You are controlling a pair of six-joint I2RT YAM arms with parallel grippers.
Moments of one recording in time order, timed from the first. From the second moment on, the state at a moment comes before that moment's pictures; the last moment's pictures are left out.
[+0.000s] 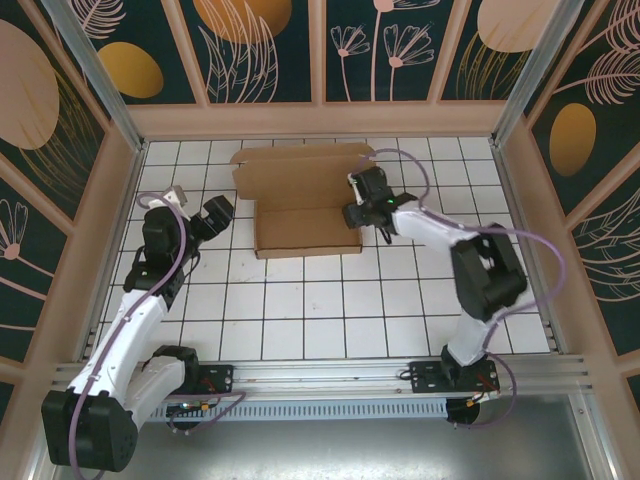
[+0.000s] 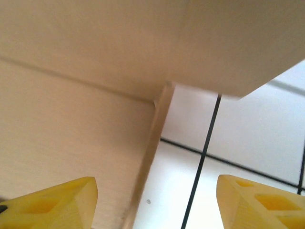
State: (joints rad) left arm -0.13 0.91 0.65 -0.10 0.13 -0.69; right arm 0.53 1.66 1.12 -0.24 0.12 0.07
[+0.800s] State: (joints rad) left arm -0.06 1.22 0.74 0.21 -0.14 -0.45; right arm 0.12 1.53 0.65 0.84 -0.51 -0.15
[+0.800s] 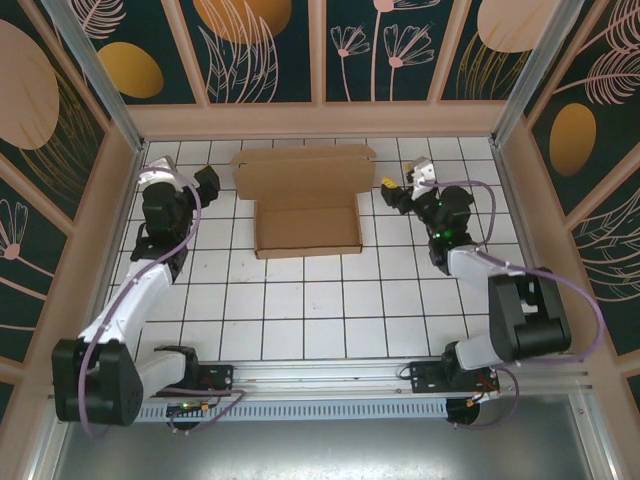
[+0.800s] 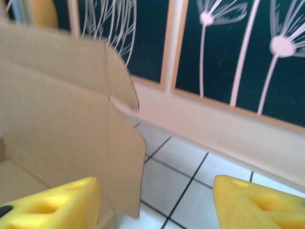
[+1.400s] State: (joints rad) left arm 0.00 1.55 0.90 0.38 0.01 -0.56; right arm 0.10 1.95 1.03 0.85 -0.91 -0.21
